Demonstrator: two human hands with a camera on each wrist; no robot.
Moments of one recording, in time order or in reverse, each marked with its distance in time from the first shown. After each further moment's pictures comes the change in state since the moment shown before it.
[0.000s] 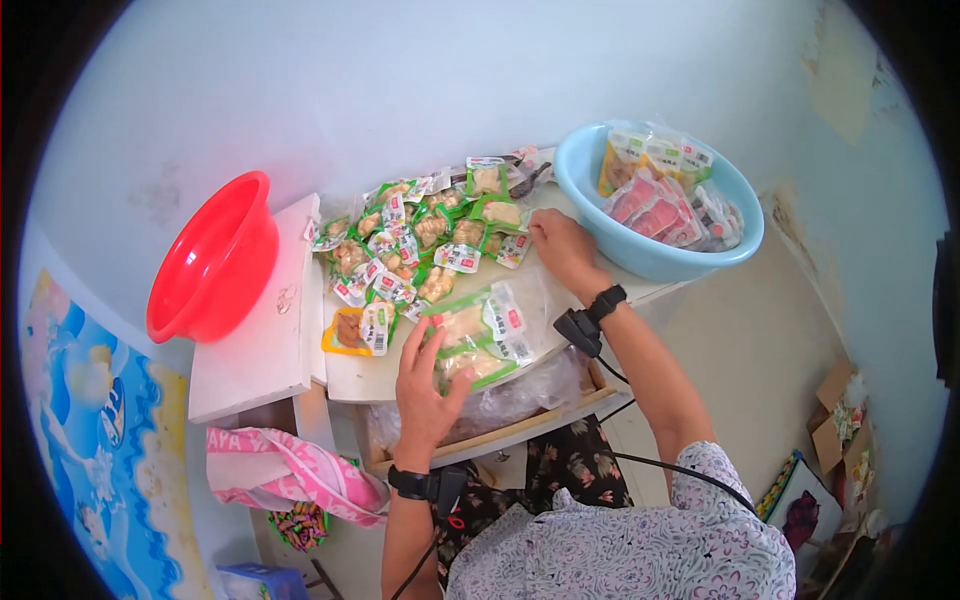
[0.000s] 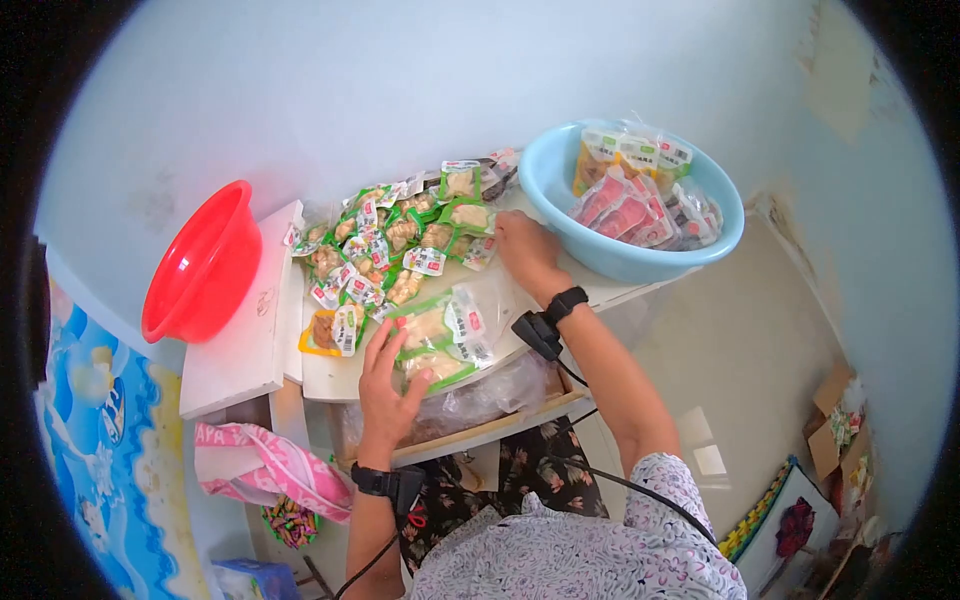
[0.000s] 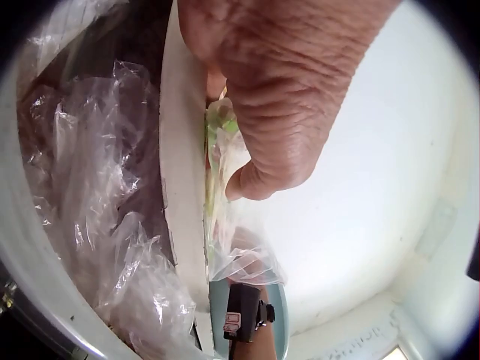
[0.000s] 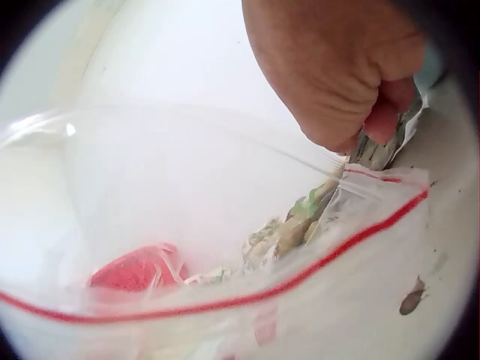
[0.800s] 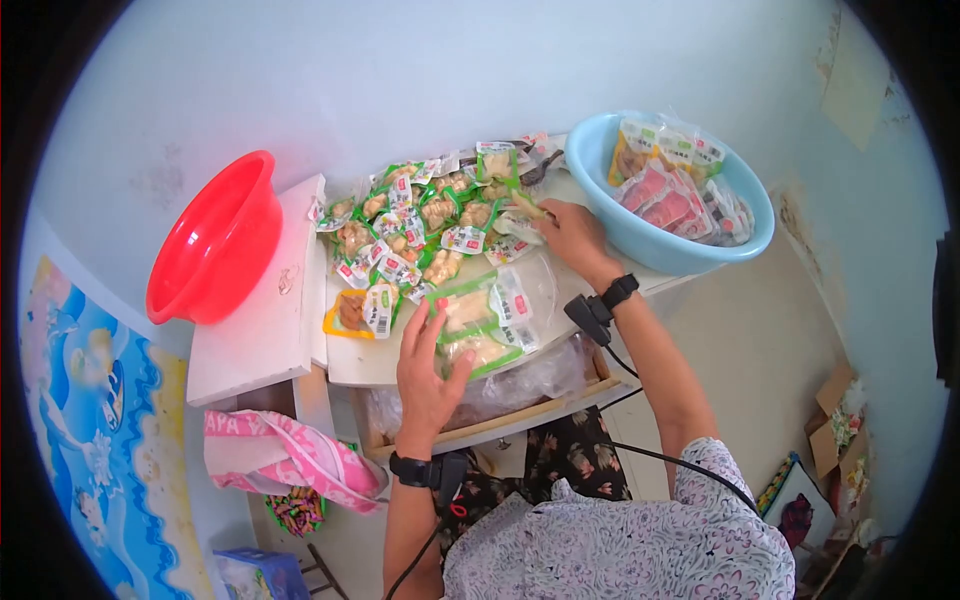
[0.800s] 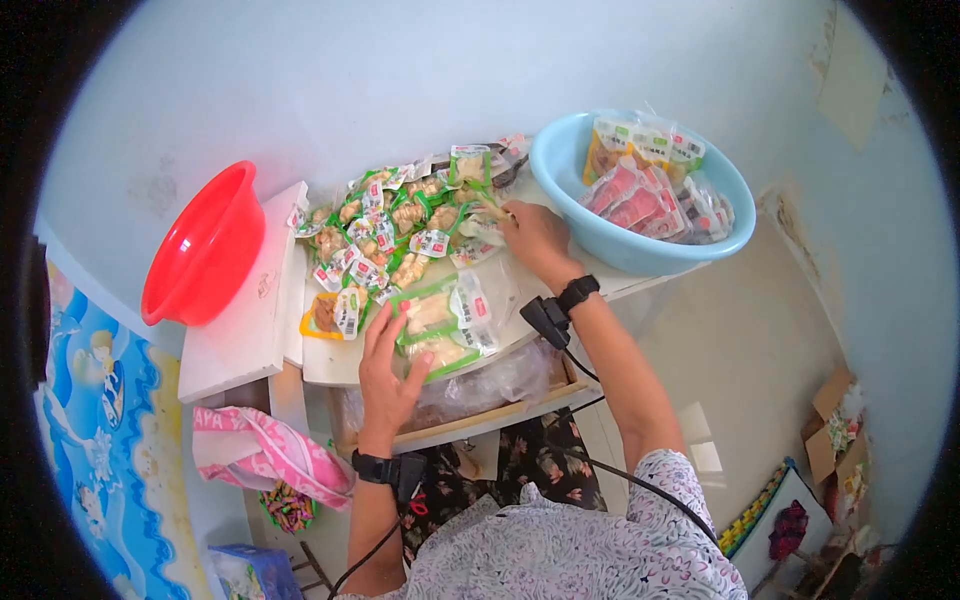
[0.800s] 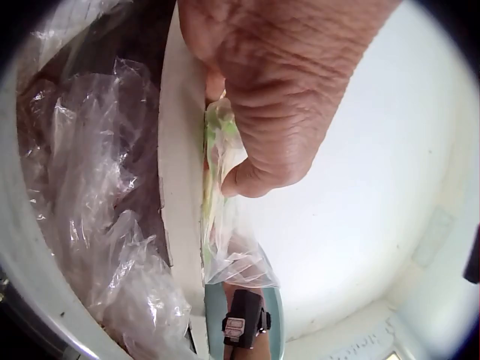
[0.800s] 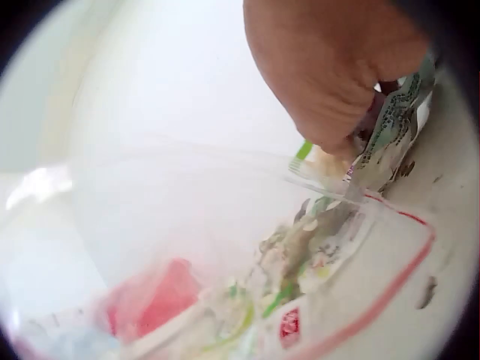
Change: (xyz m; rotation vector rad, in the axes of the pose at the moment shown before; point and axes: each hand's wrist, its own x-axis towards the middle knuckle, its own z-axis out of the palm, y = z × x) left_hand -0.001 0.001 0.001 -0.008 0.051 -0.020; right_hand 0.001 0.004 -0.001 0.096 -0.026 0.017
